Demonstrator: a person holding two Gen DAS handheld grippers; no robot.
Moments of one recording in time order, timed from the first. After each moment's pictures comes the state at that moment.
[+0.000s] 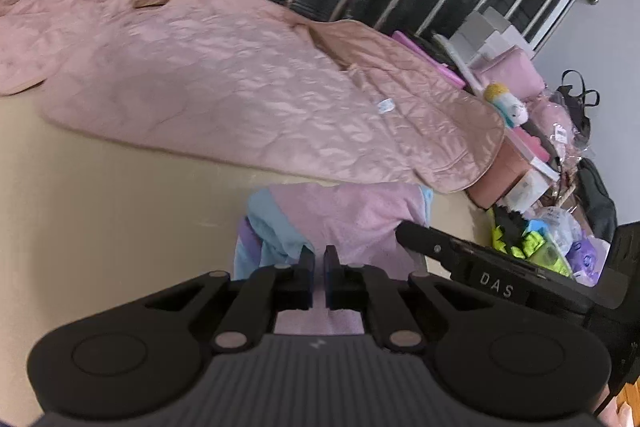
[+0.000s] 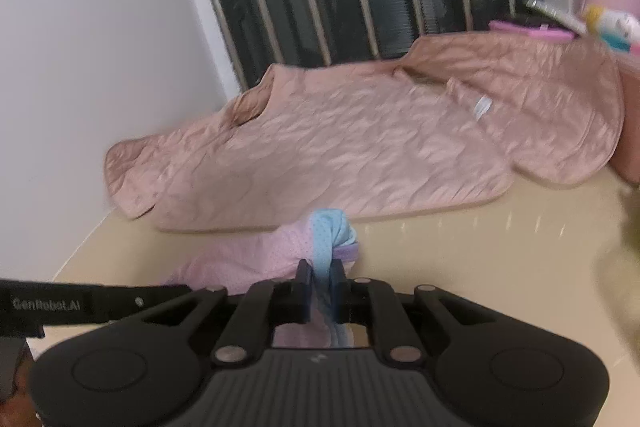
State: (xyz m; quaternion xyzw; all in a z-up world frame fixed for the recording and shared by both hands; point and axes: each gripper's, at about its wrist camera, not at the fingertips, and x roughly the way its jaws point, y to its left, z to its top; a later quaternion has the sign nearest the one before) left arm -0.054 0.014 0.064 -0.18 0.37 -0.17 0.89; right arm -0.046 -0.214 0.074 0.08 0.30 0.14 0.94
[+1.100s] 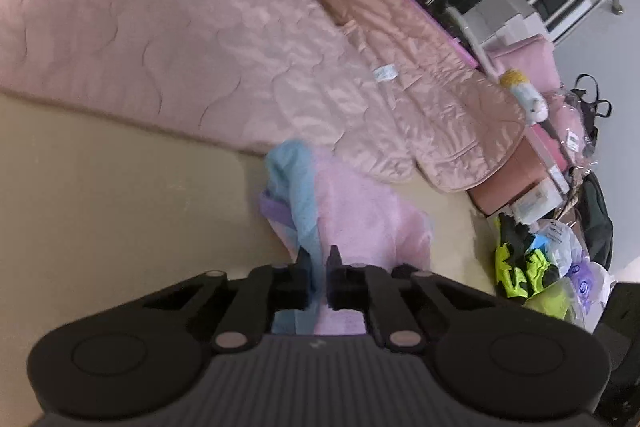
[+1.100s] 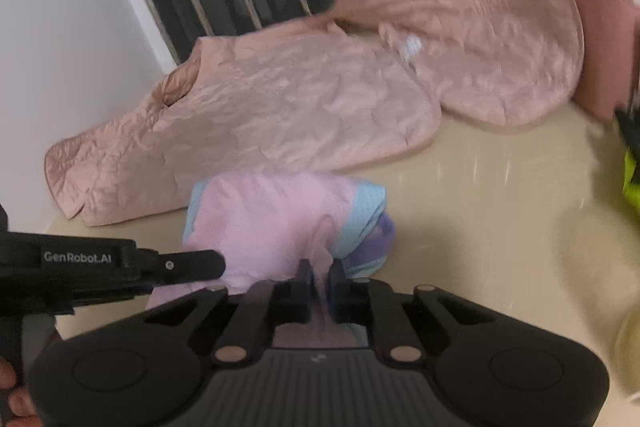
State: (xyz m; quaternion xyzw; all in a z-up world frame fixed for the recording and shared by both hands) left arm 0.024 -0.034 0.011 -0.22 0.42 -0.18 0.86; right arm -0.008 -0.269 0.032 0.11 0.36 0.10 0.92
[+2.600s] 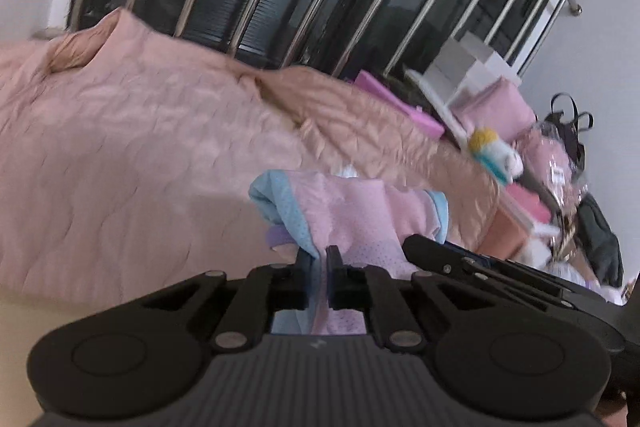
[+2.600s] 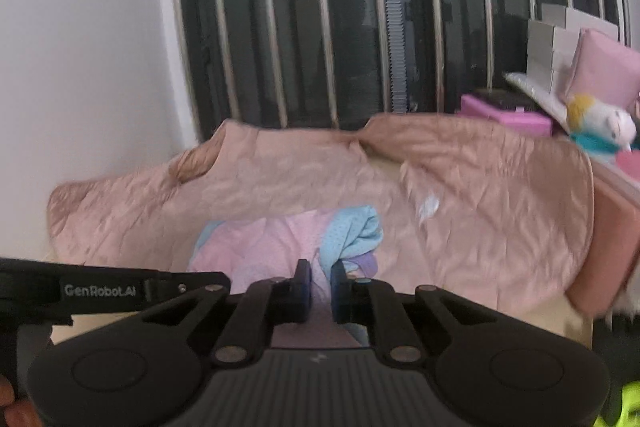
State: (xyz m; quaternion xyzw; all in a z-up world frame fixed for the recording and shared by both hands) left arm 0.085 -0.065 0.085 -0.17 0.31 -0.19 0.91; right arm 0.050 -0.264 0.112 0.03 0.23 0.10 0.97
